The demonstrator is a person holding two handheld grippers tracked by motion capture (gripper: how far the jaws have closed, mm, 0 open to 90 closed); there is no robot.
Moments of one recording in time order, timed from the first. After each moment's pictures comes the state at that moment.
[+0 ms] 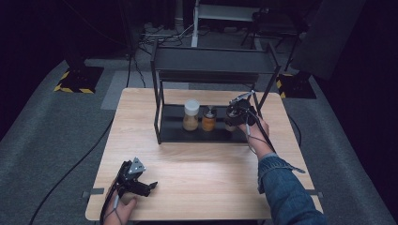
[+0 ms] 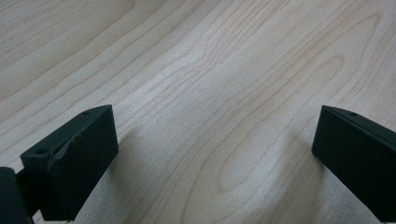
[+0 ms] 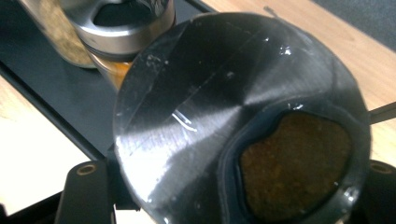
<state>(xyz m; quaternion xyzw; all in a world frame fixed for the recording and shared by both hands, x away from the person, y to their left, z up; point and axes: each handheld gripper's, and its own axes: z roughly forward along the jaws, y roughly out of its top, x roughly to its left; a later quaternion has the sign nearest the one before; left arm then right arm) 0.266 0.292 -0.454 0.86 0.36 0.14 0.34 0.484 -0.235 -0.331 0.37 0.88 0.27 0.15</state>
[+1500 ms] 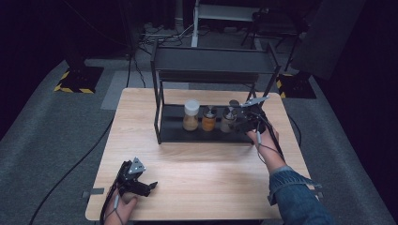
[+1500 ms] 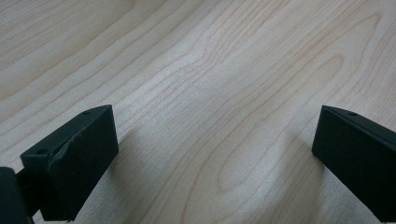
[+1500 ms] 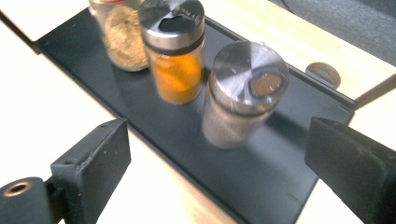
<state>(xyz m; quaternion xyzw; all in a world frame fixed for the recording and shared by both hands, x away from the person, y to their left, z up) 0.267 0.292 -0.454 0.86 0.36 0.14 0.34 0.423 -0.274 -0.306 0.36 0.86 0.33 0.16</state>
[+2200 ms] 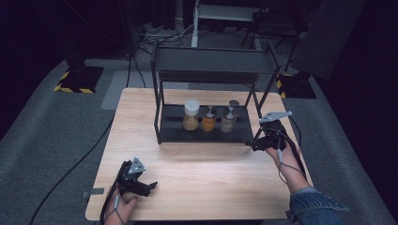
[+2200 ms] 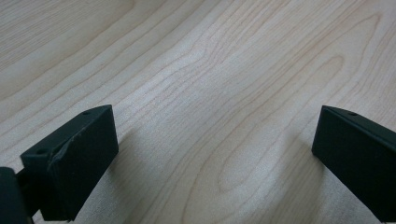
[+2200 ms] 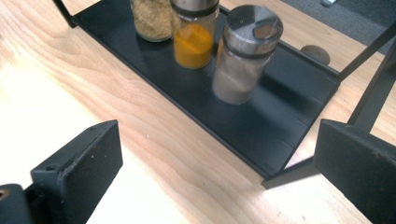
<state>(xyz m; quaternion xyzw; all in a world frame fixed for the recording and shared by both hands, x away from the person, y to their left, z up) 0.267 0.292 -0.454 0.86 0.36 0.14 0.34 0.359 -0.320 -0.301 0.34 0.86 0.34 0.17</state>
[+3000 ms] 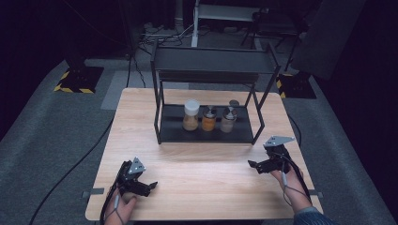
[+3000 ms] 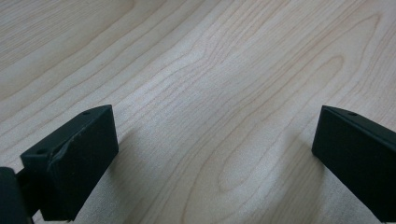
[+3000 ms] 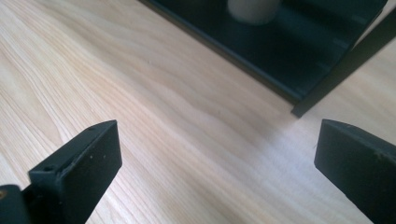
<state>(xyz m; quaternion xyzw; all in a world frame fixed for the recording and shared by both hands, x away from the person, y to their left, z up) 0.266 0.292 -0.454 0.86 0.36 0.14 0.34 0.330 -0.352 -0.372 0.35 0.86 0.33 0.15</state>
